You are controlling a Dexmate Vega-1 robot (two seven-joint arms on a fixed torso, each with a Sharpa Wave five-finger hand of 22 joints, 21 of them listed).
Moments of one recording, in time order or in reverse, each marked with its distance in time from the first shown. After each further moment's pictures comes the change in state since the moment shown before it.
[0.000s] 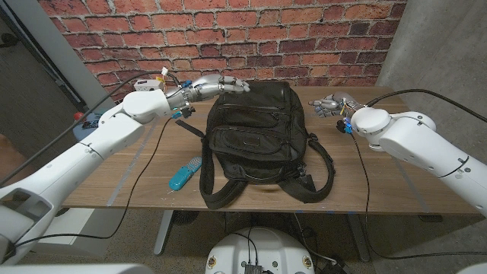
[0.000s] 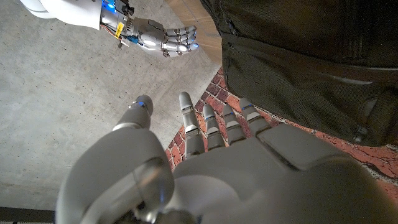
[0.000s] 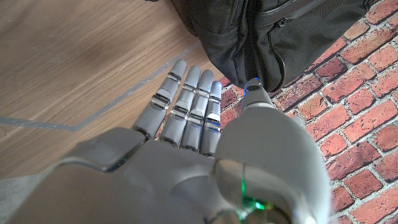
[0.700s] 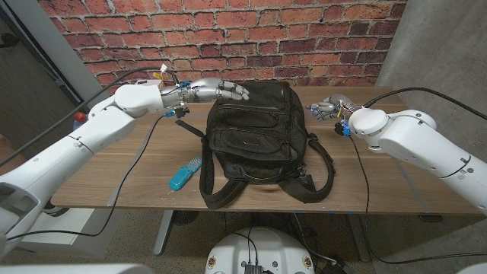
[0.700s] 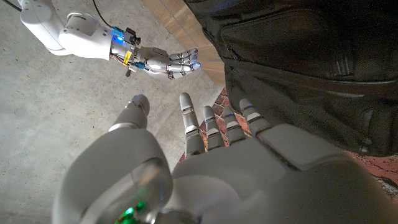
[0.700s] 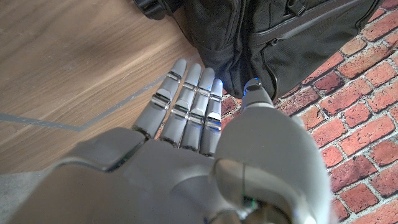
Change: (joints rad) left arm -0.026 0.067 0.004 -0.025 -0.007 0.003 -0.120; left_hand -0.001 -0.027 -0.013 0.004 0.004 -0.013 -0.006 0.015 0.005 -0.026 -0.004 0.008 0.014 -0.008 0.000 -0.008 0.014 -0.013 -0.005 -0.009 0.000; right arm 0.018 -0.010 -0.021 -0.071 0.021 -0.106 -0.023; right_hand 0.000 0.000 0.000 0.000 0.000 0.020 0.020 0.004 0.000 0.029 0.003 0.030 0.014 0.024 0.000 0.015 0.005 0.025 0.011 0.009 0.000
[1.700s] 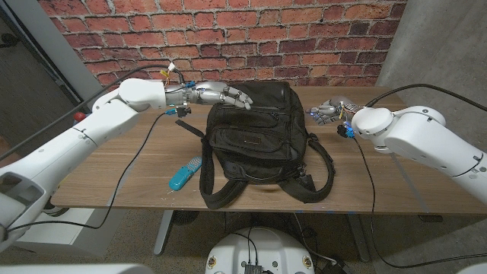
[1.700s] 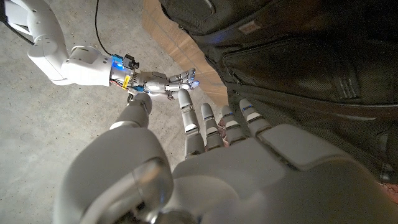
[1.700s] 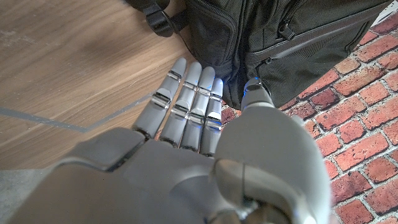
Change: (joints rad) left arm -0.087 0.009 0.066 0.016 0.024 0.034 -0.149; left_hand 0.026 -0.013 0.004 0.005 0.022 0.033 0.008 0.048 0.014 0.023 -0.013 0.026 0.023 0.016 -0.005 -0.008 0.030 0.000 0.000 -0.006 0.000; right arm 0.002 -0.047 0.009 -0.080 0.048 -0.088 0.020; right_hand 0.004 -0.004 -0.001 0.001 0.004 0.023 0.009 0.004 0.005 0.020 0.009 0.015 0.012 0.017 0.002 0.022 0.012 0.016 -0.005 0.008 0.000
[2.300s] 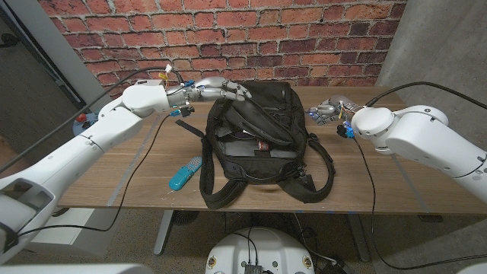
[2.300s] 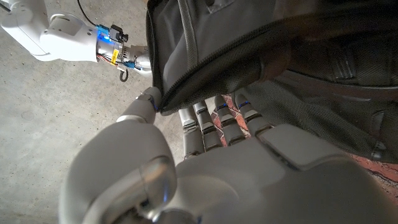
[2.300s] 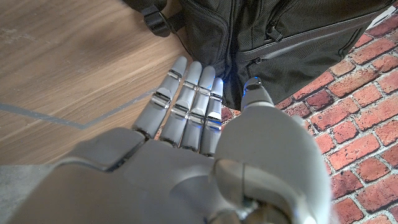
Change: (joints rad) left arm 0.032 -0.052 -0.019 0.044 -0.001 -0.067 0.102; left_hand 0.067 0.030 0.051 0.007 0.067 0.196 0.030 0.157 0.071 0.153 -0.050 0.093 0.018 0.159 -0.052 0.009 0.042 0.071 -0.021 0.023 0.003; right arm -0.002 -0.009 0.006 -0.034 0.011 -0.023 -0.012; right_hand 0.004 -0.004 -0.002 0.008 0.000 0.002 -0.002 0.000 0.000 0.005 -0.005 0.000 -0.005 0.009 -0.002 0.000 0.000 0.014 0.000 0.007 0.000
